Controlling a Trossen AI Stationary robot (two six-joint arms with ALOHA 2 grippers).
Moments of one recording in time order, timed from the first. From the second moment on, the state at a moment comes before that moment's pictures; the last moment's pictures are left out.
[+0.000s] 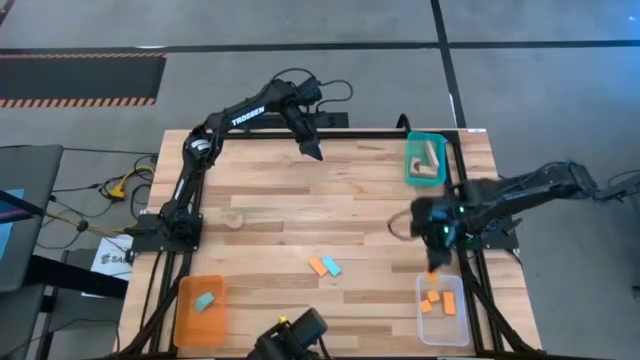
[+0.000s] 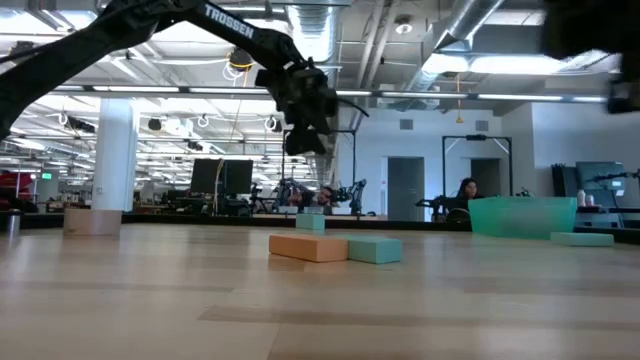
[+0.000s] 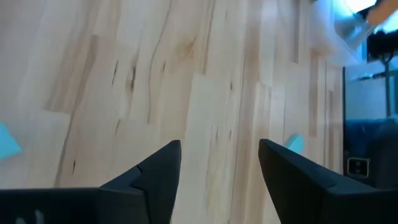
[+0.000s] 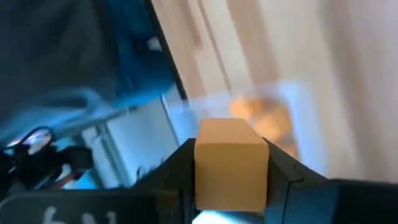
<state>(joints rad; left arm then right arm) 0.67 2.23 2.13 -1.25 0.73 0.30 0.13 0.94 0.73 -0.88 -0.72 0.74</state>
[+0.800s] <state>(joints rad) 0.67 2.22 2.13 -1.27 0.72 0.38 0.68 1.07 0.43 -0.36 -0.65 1.53</state>
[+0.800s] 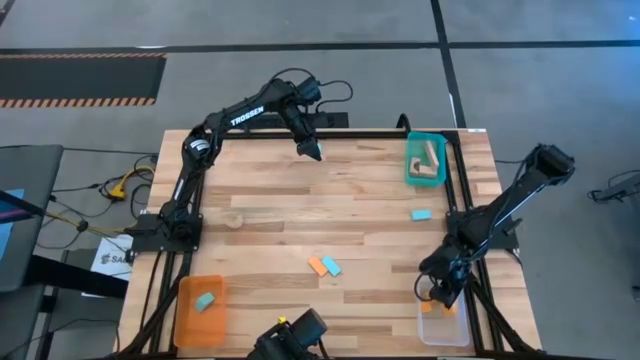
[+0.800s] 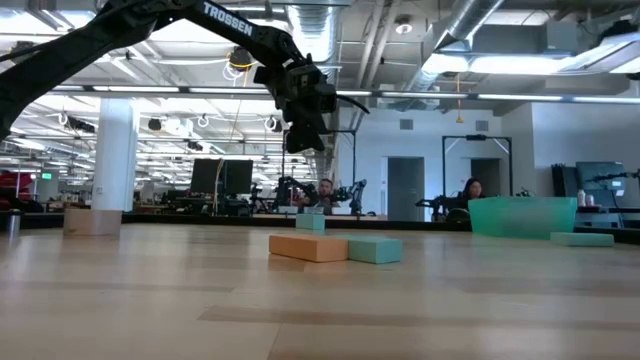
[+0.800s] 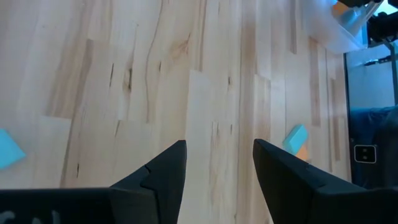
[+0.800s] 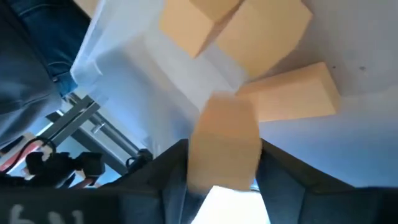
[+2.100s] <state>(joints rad) 0.63 2.22 2.13 -1.33 0.72 0.37 0.00 0.79 0.43 -0.49 -0.26 0.55</state>
